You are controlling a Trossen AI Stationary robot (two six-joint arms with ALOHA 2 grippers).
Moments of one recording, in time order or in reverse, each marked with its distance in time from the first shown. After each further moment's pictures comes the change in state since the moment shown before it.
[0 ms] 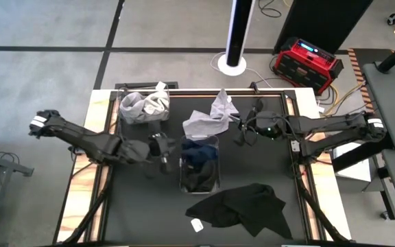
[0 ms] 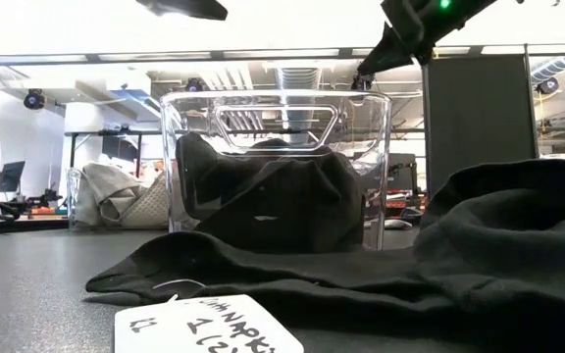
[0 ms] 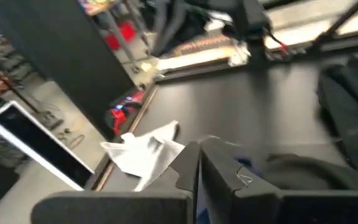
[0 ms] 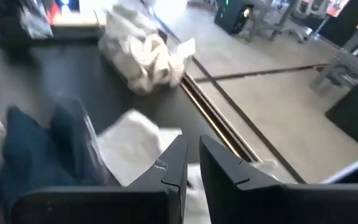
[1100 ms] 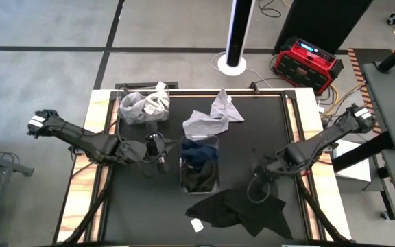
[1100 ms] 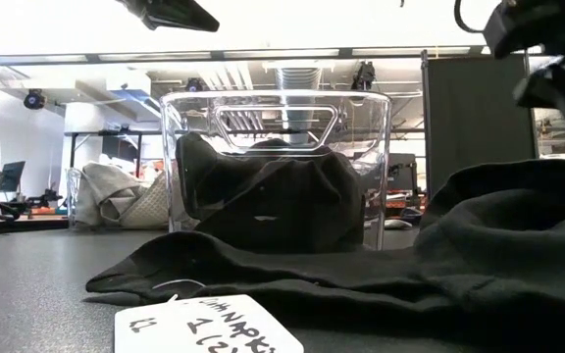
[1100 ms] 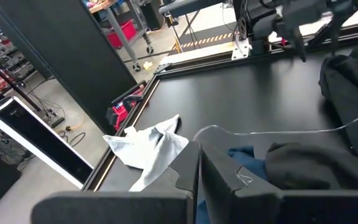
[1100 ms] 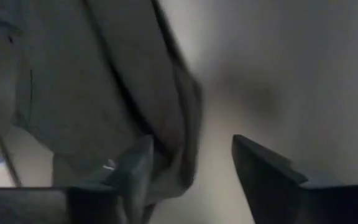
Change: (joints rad) left arm -0.001 -0.040 -0.069 0.025 -0.004 -0.003; right arm 0.494 0.119 0.014 -0.743 -0.577 0.748
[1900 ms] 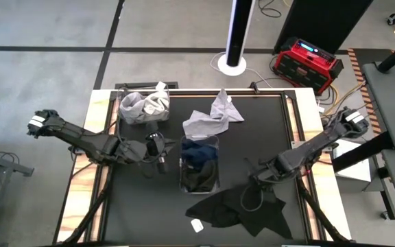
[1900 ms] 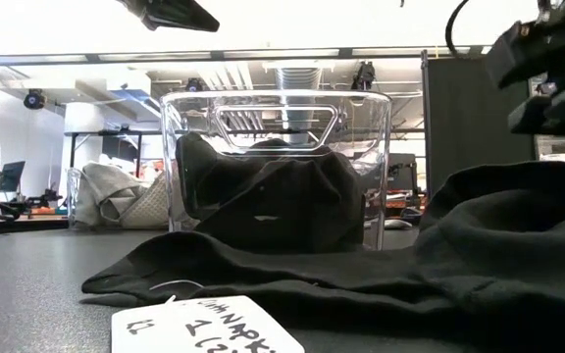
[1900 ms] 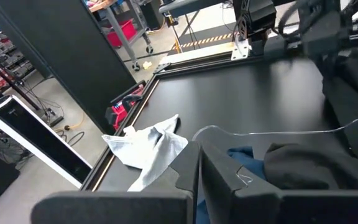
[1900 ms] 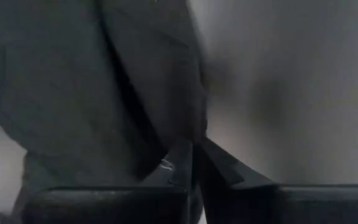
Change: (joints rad) left arm 0.000 0.001 0.000 0.000 0.001 -0.008; right arm 0.027 0.147 -0.027 0.110 -0.022 -0.098
